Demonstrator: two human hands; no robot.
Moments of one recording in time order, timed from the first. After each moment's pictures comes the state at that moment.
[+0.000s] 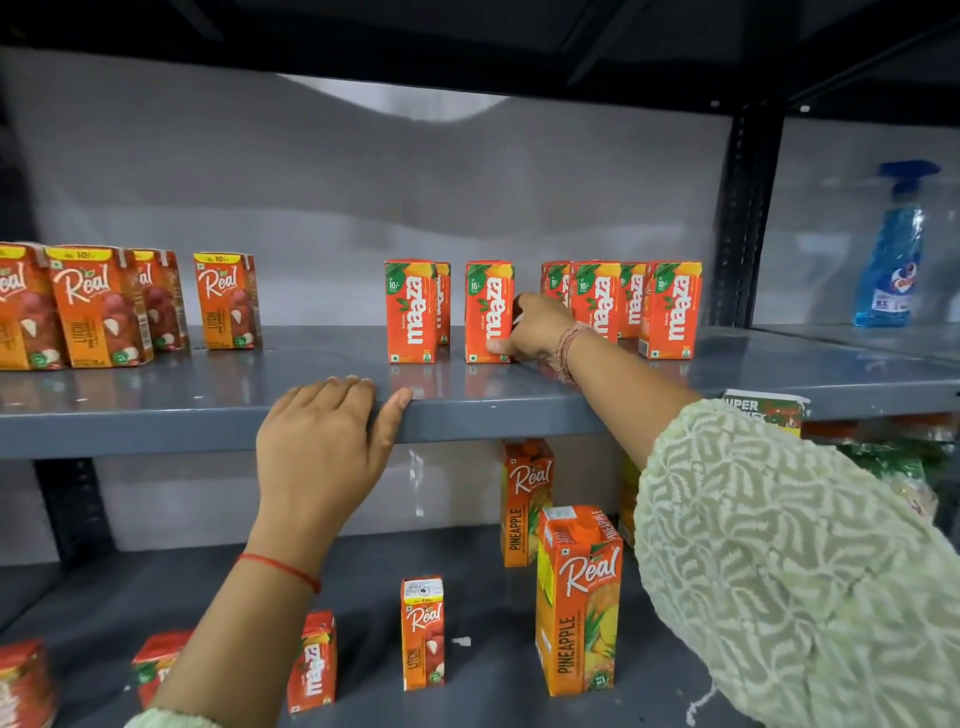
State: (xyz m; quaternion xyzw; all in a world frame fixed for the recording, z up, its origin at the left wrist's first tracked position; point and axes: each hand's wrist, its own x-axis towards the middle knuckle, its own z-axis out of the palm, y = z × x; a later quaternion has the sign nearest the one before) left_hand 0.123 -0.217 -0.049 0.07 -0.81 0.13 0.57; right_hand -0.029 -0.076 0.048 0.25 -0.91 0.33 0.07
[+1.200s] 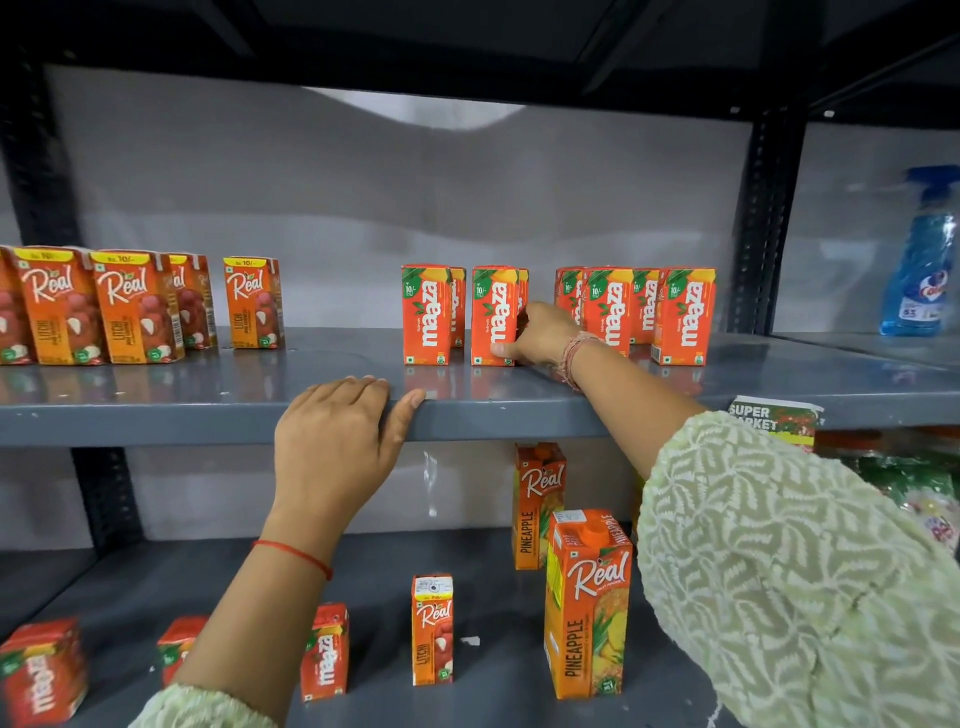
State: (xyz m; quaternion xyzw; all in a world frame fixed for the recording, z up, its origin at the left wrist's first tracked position) left_hand 0.129 -0.212 -0.044 0.07 -0.84 0.11 0.53; right_hand -0.020 -0.078 0.045 0.27 -0.90 0.32 0.07
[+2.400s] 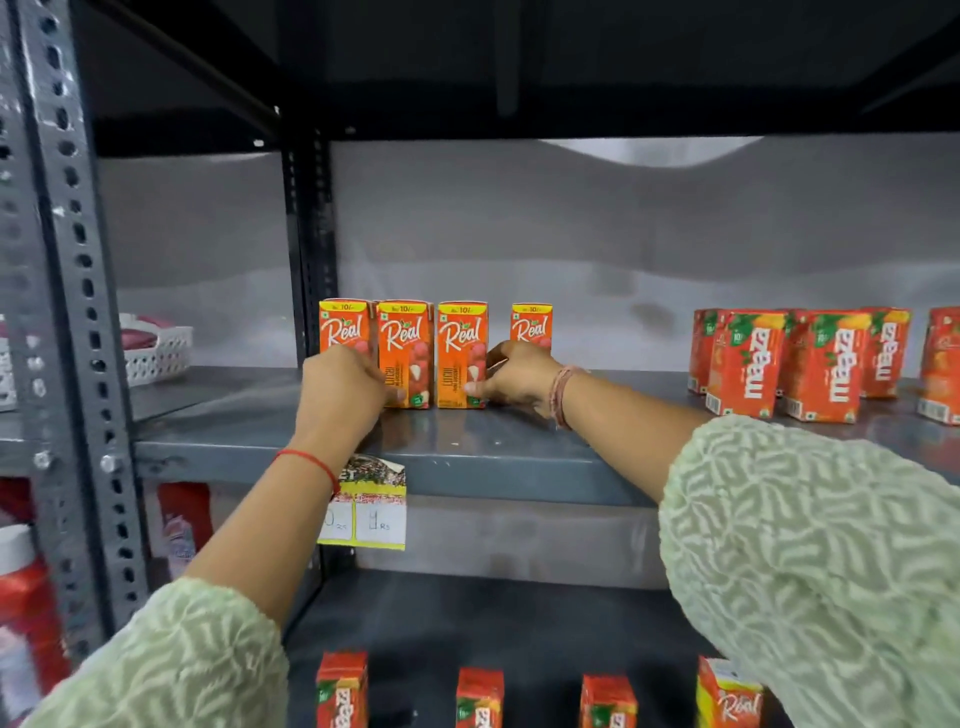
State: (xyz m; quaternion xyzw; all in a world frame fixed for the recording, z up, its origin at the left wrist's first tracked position) left_hand 0.227 -0.475 0.035 0.32 -0.82 -0.22 0.41; right_hand 0.100 -0.368 0.052 0.36 -0.82 0.45 -0.05
